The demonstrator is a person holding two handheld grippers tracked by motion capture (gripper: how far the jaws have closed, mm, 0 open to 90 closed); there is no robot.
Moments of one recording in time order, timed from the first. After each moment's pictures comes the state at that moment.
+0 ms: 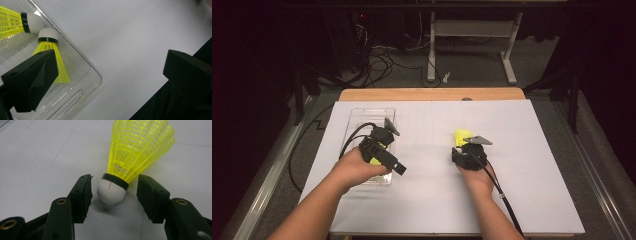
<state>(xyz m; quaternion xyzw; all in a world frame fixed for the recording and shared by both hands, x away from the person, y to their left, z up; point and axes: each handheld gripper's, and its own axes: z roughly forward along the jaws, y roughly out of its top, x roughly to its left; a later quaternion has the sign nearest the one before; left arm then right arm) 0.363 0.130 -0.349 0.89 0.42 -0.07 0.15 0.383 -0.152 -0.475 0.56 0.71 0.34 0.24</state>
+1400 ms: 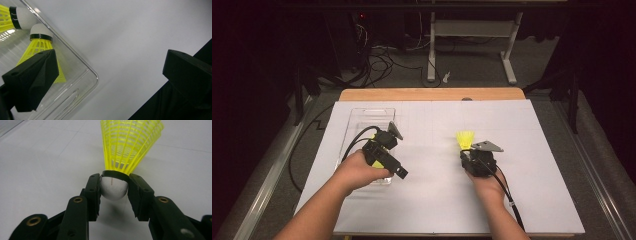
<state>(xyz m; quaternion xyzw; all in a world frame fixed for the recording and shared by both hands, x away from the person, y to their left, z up) 0.360 0.122 -0.357 0.90 0.42 -0.07 0.13 0.354 -0.173 -0.461 0.53 0.73 0.36 0.25</state>
